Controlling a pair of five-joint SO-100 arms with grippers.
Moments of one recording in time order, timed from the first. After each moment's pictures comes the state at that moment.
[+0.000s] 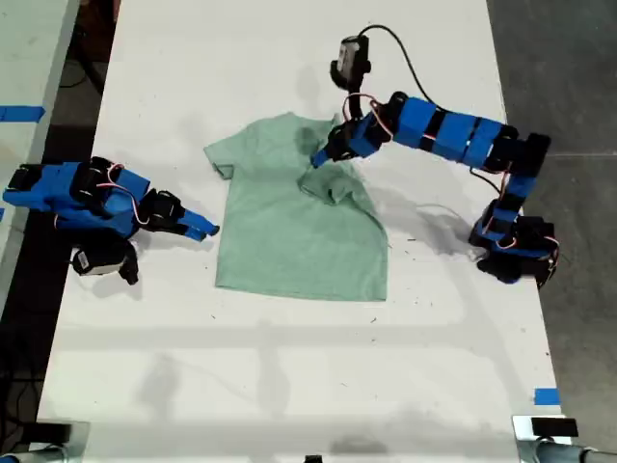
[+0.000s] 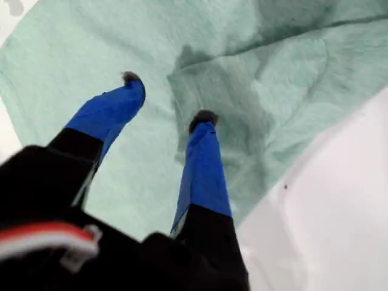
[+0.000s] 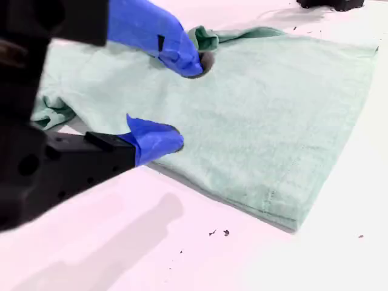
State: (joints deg) arm 0 1.2 206.0 184.3 61.7 -4.7; arm 1 29.5 85.8 70.8 69.3 -47.1
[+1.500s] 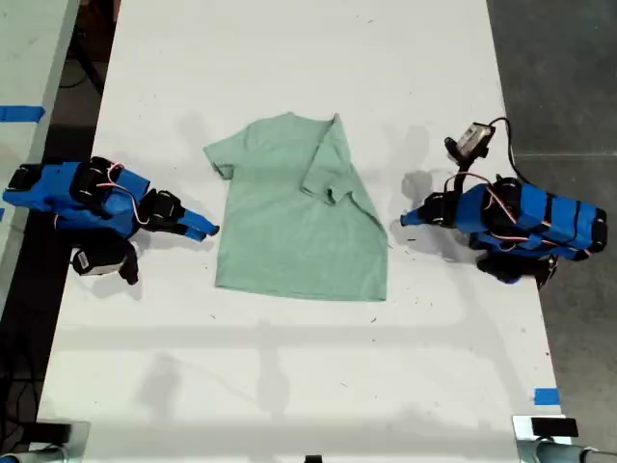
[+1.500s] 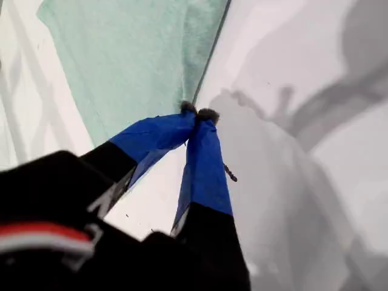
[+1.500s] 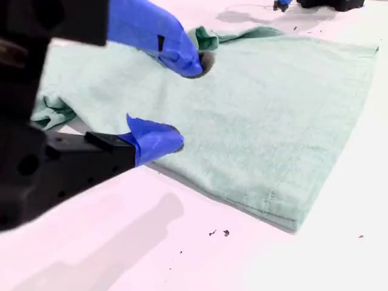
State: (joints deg) arm 0 1.2 206.0 184.3 61.7 -4.7; arm 1 18.0 200.1 174.5 70.1 -17.0
